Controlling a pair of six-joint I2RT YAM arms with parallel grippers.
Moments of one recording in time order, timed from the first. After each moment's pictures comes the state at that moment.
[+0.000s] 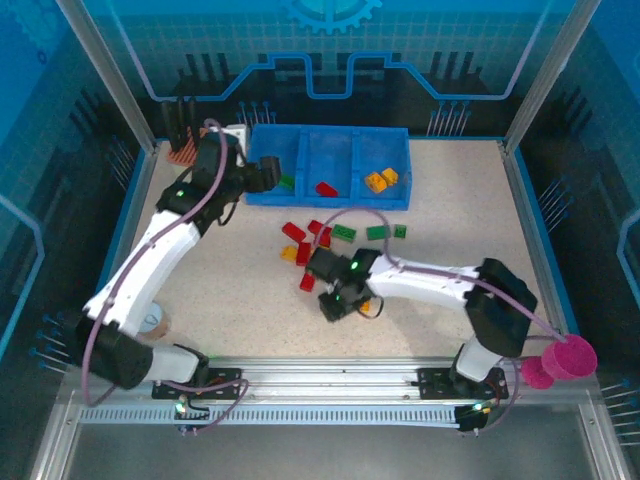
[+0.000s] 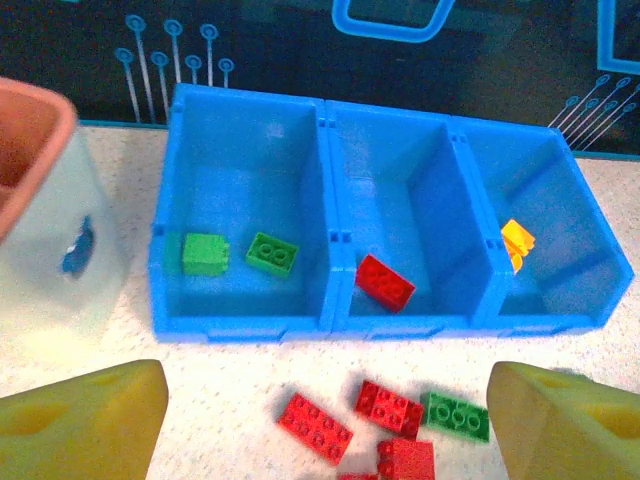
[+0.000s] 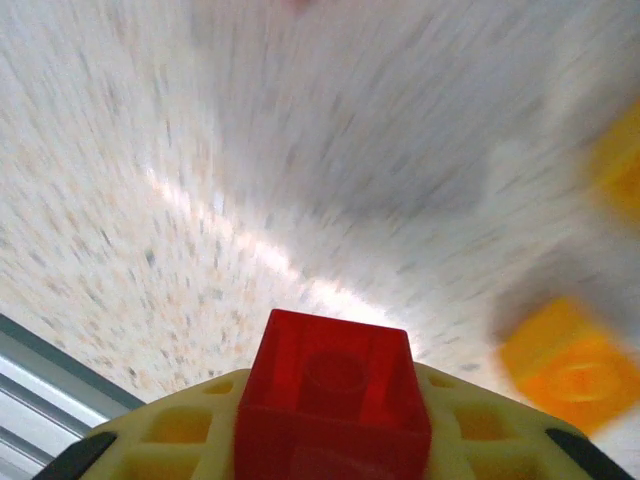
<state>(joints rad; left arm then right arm) -0.32 1.33 1.37 -0.58 -0.11 -0.34 0.98 1.63 1.15 -0.85 -0.02 0.46</state>
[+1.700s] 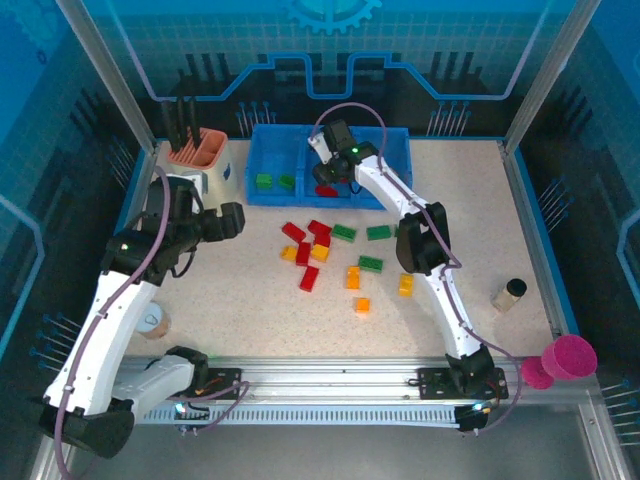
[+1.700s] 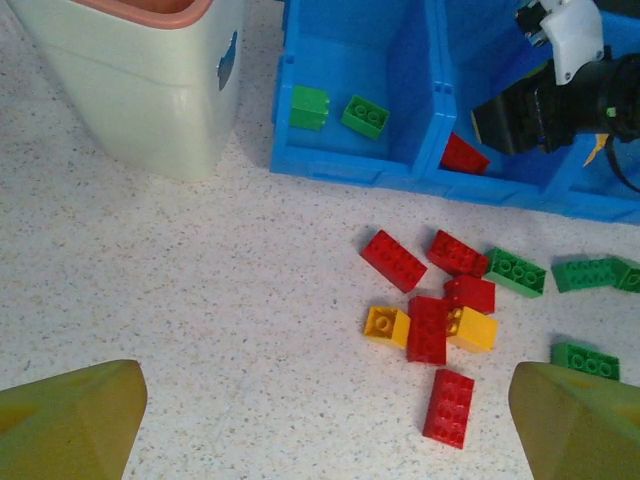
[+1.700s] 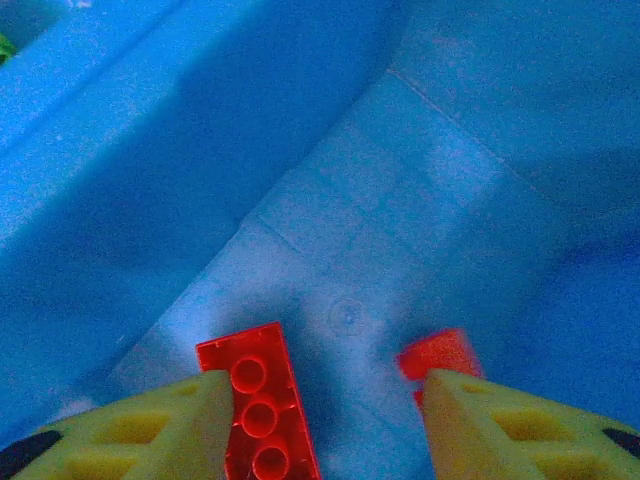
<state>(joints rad) -0.22 1.00 1.24 -0.95 -0.07 -0.37 0.48 2.55 2.45 -0.80 0.04 -0.19</state>
